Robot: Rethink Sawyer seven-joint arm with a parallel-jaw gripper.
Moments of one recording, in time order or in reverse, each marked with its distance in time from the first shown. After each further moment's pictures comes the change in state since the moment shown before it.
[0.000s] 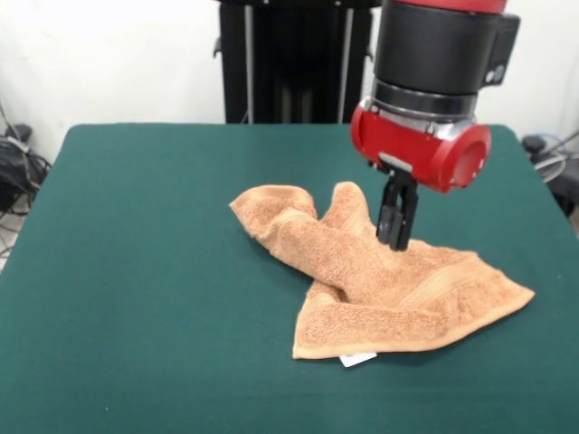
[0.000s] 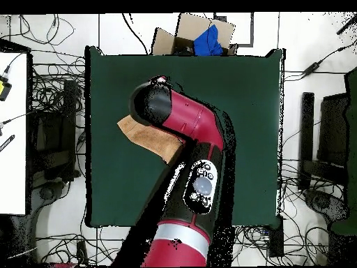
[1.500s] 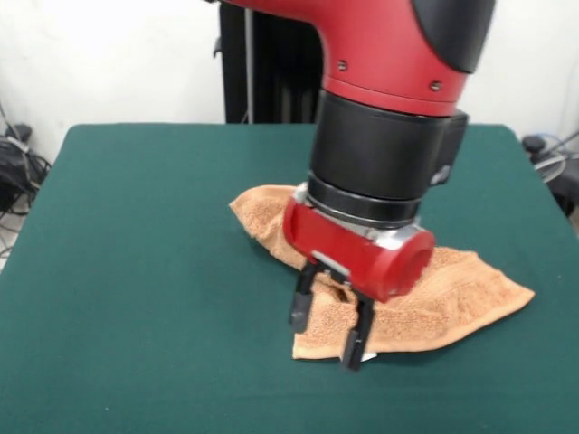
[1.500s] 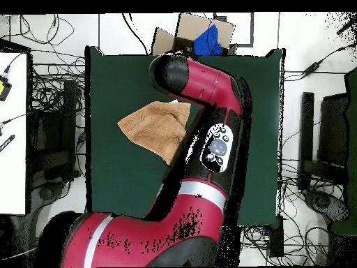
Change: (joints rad) arm -0.081 0.204 -0.031 -0.364 -0.085 0.087 0.000
